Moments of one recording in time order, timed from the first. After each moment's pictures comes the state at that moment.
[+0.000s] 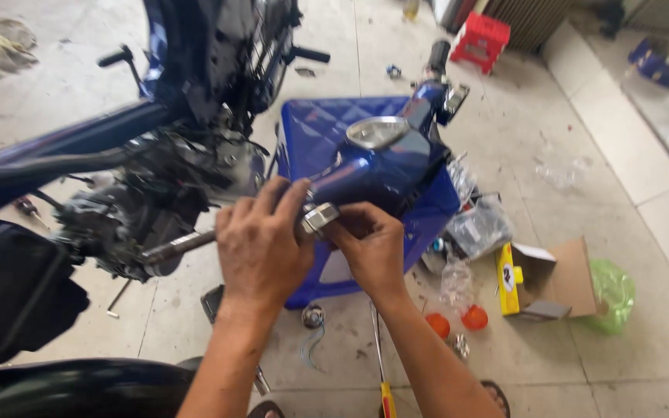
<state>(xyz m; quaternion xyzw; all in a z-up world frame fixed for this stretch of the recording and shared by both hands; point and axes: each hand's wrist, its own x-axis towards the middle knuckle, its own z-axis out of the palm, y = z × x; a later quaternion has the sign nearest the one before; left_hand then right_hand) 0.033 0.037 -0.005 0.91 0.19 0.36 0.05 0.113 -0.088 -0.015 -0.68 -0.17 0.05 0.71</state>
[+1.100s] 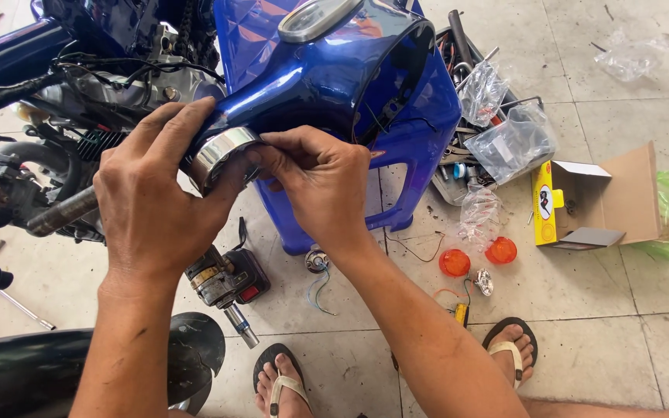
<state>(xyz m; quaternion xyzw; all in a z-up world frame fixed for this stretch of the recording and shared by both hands) 0.018 0.032 0.032 0.93 0.08 0.36 0.08 0.114 -0.093 -0.007 -0.64 -0.31 0.00 0.70</state>
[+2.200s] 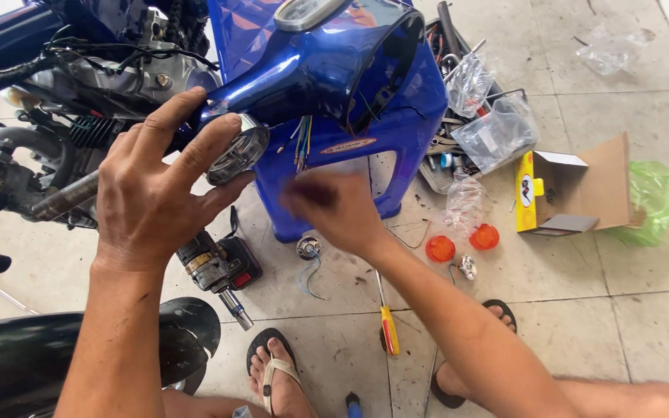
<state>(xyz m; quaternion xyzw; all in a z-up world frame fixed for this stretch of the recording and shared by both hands) 0.007 0.069 -0.009 0.93 -0.01 0.36 -0.05 0.122 -0.144 -0.054 -0.71 -0.40 0.12 0.57</state>
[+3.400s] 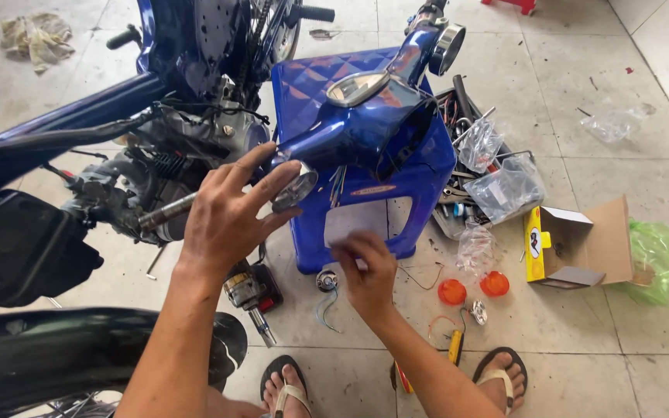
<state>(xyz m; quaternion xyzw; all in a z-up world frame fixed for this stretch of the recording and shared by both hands) 0.009 0.058 0.002 0.94 0.00 0.34 0.01 0.072 -0.153 -0.093 -0.71 -0.34 -0.09 0.61</state>
